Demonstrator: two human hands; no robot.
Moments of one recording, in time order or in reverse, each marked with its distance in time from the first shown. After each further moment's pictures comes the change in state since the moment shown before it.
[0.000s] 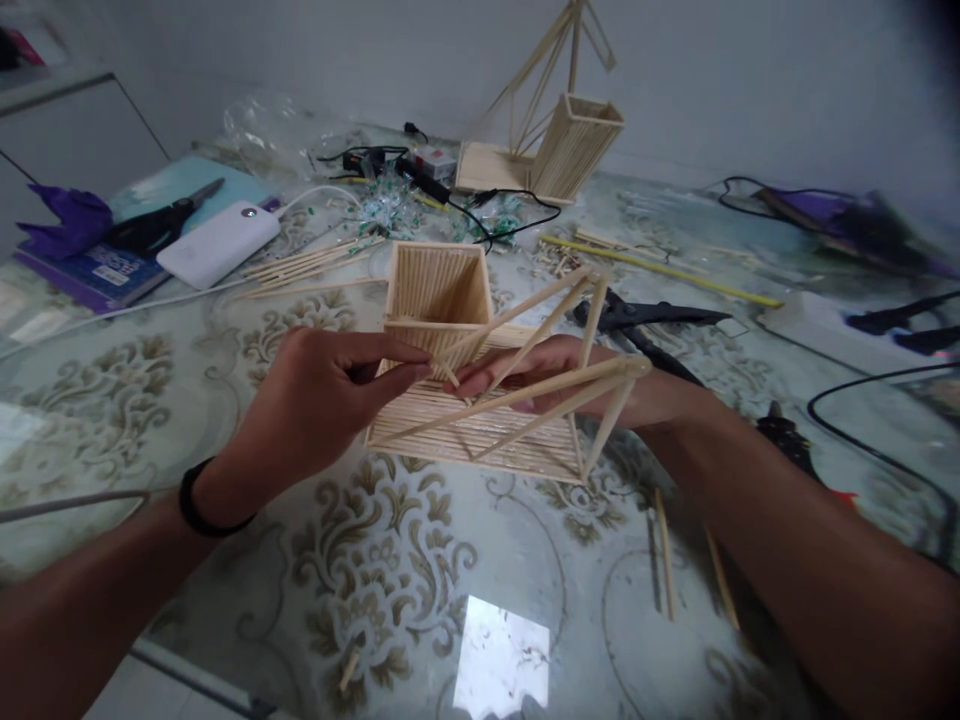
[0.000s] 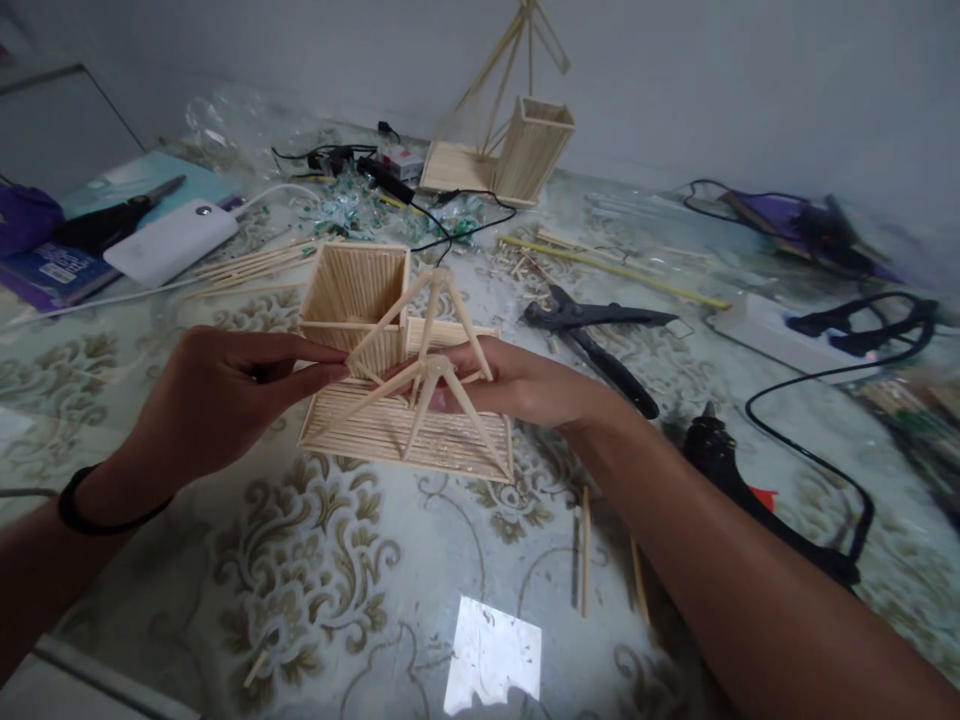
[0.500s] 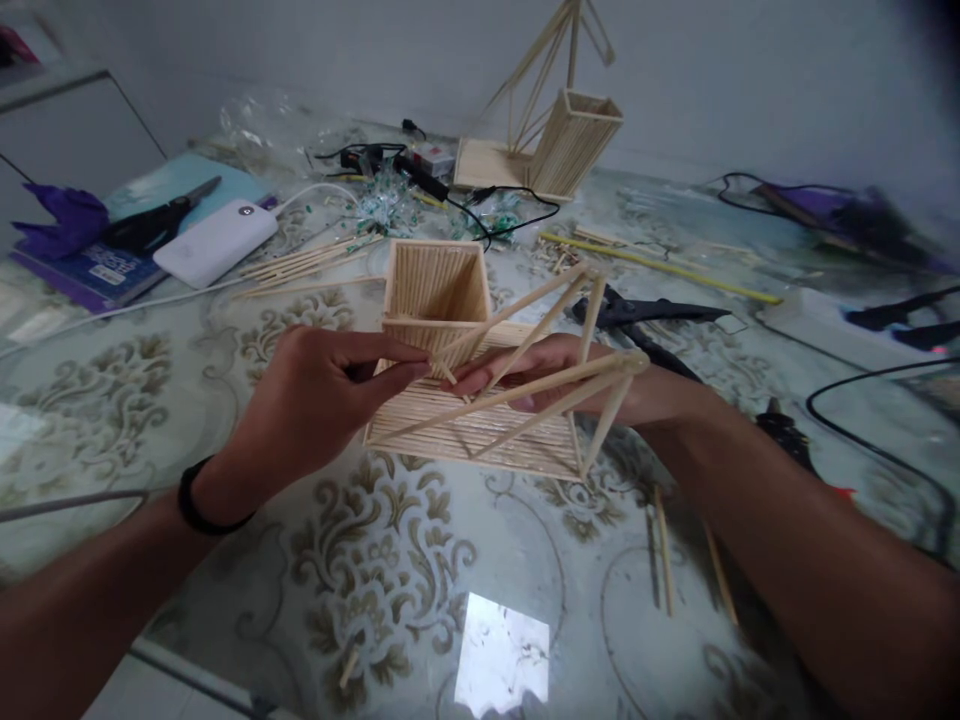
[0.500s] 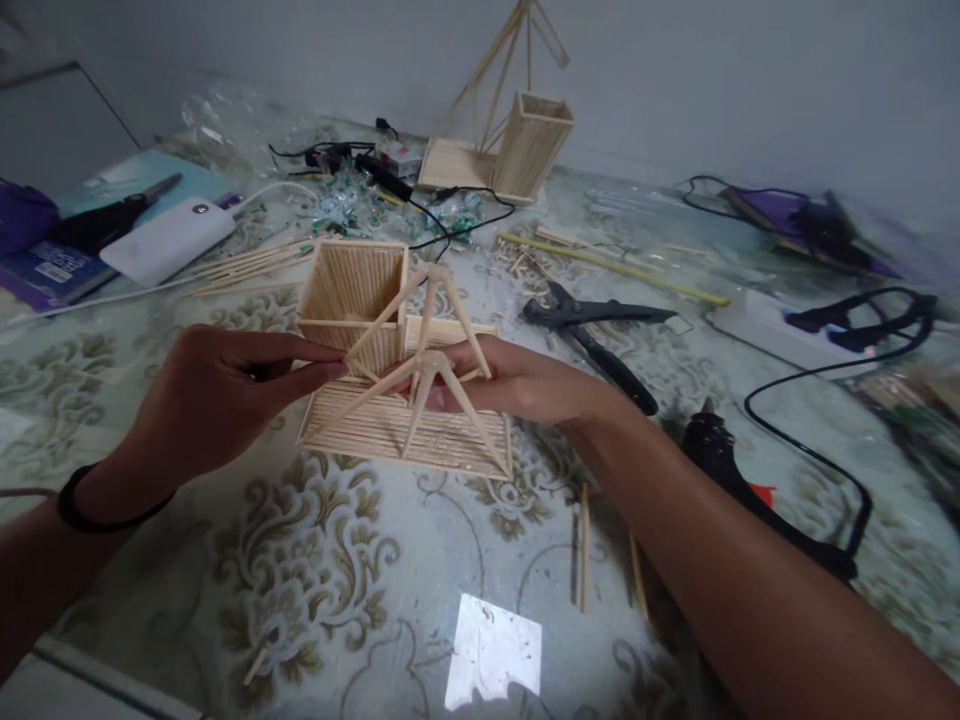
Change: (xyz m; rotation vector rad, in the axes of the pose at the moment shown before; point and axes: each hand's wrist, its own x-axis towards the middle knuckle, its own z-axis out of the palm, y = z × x) left_hand 0.000 -0.005 0.001 0.013 0.002 0.009; right_hand -0.001 0.006 -0.004 -0.013 -0.040 -0.056
